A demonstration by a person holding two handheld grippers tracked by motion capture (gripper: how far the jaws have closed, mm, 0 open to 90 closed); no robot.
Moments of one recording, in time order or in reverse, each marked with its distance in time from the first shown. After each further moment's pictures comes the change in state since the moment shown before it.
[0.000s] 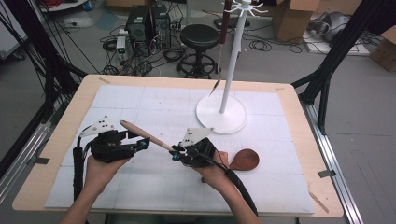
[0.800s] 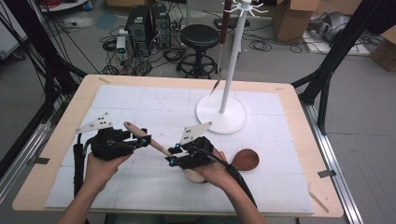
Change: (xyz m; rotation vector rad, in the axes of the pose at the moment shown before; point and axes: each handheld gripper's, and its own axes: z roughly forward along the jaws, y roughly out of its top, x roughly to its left) left arm -0.002 0.011 -0.002 -0.022 -0.124 -0.001; right arm -0.008 0.005 0.003 0.009 0.206 0.046
